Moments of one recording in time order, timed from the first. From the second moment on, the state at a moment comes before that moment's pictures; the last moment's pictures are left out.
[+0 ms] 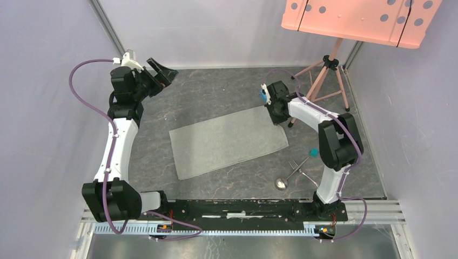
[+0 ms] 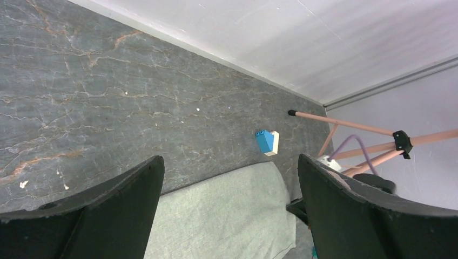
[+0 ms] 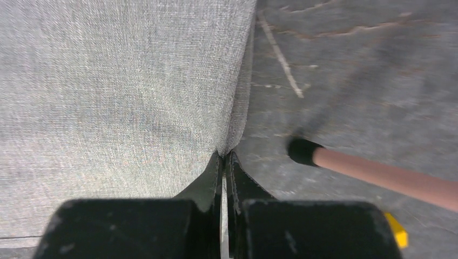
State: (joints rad) left arm 0.09 1.27 1.21 -0.18 0.37 -0.62; right arm 0.39 1.89 1.33 -0.59 0.12 -0.01
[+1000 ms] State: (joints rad) left arm 0.09 1.27 1.20 -0.18 0.37 -0.62; right arm 0.73 1.82 1.42 -0.63 0.18 0.04
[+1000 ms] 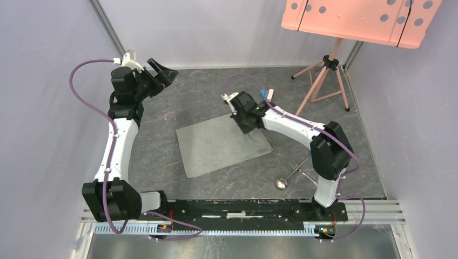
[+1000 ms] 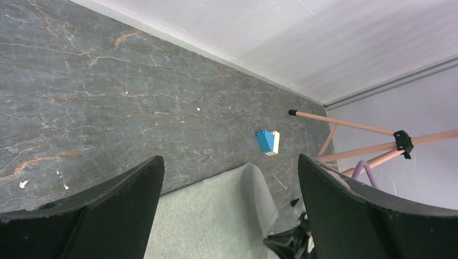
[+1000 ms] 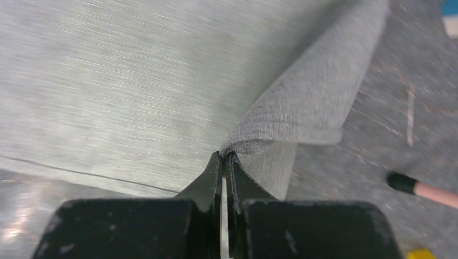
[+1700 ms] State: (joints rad) left arm 0.09 1.27 1.20 -0.18 0.37 -0.62; right arm 1.01 2.15 1.82 -0.63 -0.01 0.19
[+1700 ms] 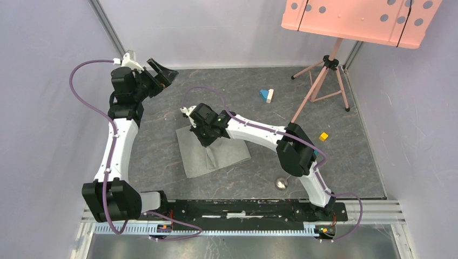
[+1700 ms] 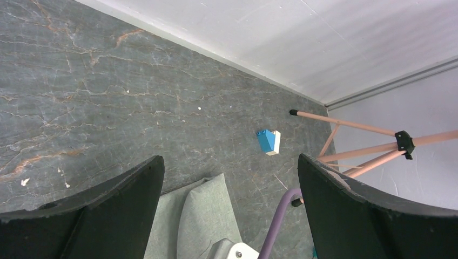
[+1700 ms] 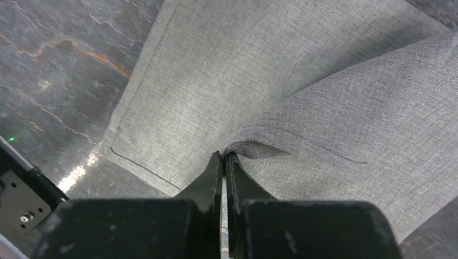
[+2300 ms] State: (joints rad) left arm 0.09 1.27 1.20 -0.18 0.37 -0.62; right arm 1.07 2.27 1.96 -0.57 -0.11 0.25
